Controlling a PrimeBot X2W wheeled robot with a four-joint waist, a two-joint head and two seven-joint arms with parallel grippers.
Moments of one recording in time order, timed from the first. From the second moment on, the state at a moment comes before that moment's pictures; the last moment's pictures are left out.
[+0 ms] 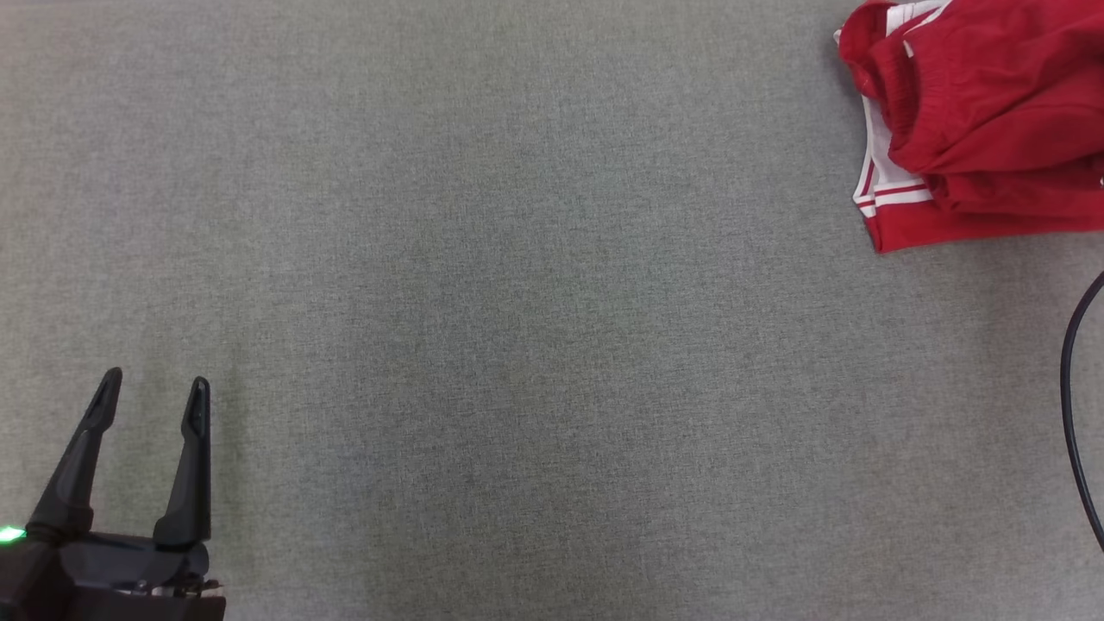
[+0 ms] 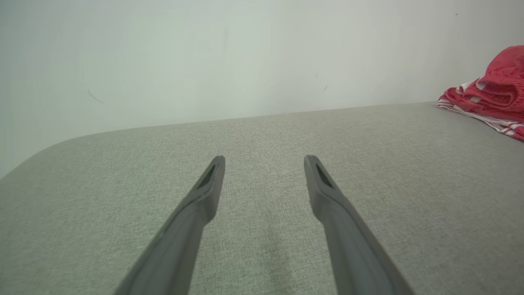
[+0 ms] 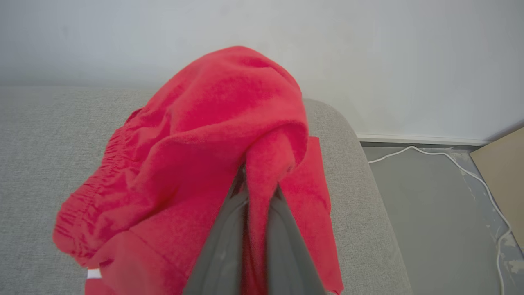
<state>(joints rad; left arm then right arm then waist) -0.11 0.27 0.04 -0.23 -0.19 -0.05 -0.21 -1.25 -0.73 0.99 0.90 0.94 0.13 0.13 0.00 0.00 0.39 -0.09</state>
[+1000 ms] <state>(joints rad) -0.05 0.23 0.04 -0.15 -0.22 -0.01 -0.25 -1.20 -0.60 0.94 0.95 0.96 0.13 -0.24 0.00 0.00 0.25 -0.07</state>
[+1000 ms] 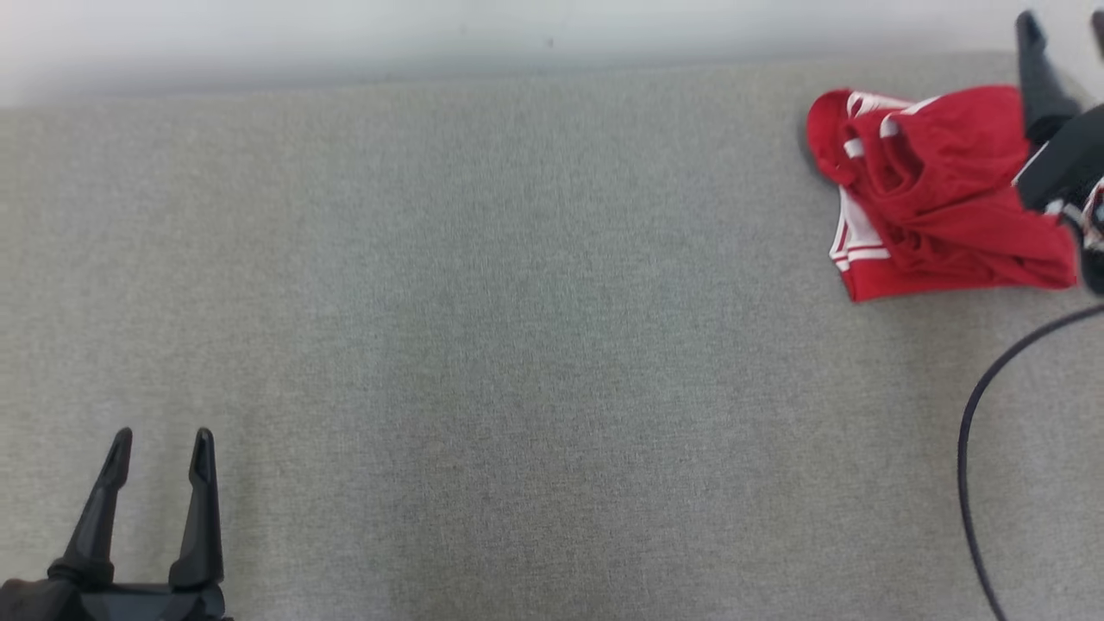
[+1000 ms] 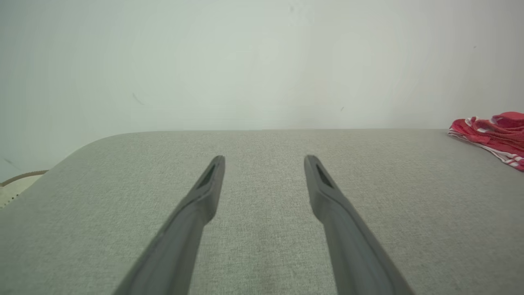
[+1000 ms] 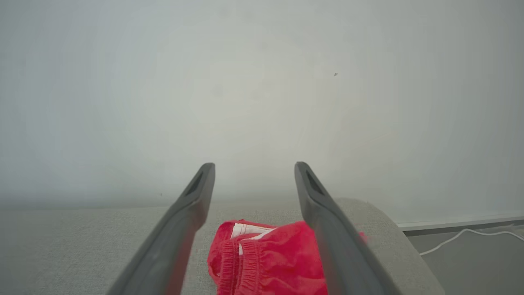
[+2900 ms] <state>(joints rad) 0.10 0.27 0.05 -0.08 -0.23 0.04 -0.18 -0.05 -0.14 0.13 0.06 0.19 0.13 -0.10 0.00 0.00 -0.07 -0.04</state>
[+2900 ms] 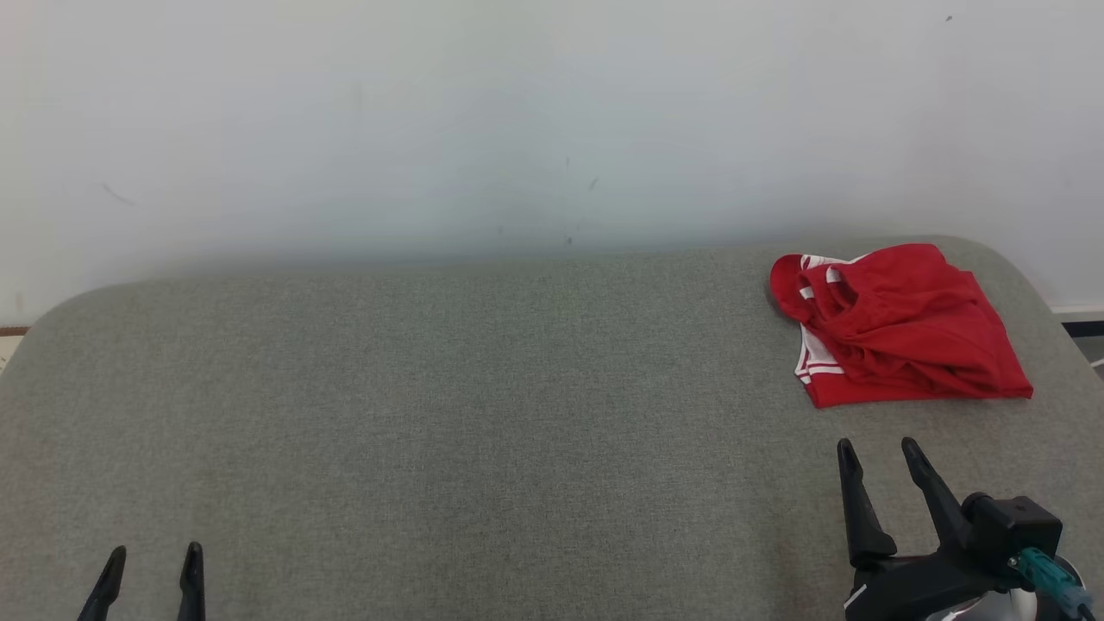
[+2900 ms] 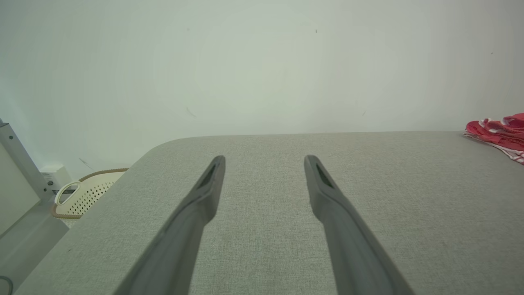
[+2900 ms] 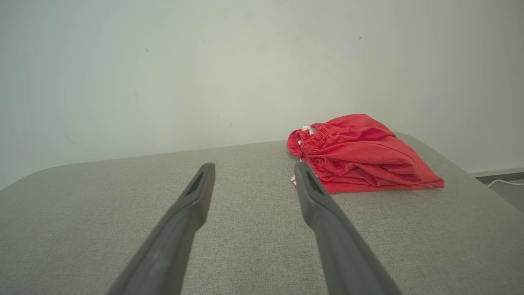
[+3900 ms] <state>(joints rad) 0.10 0.27 0.03 -0.07 -0.26 0.03 -0.22 -0.01 -0.14 0.11 0.04 0.21 0.13 -0.09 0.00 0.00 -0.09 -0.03</state>
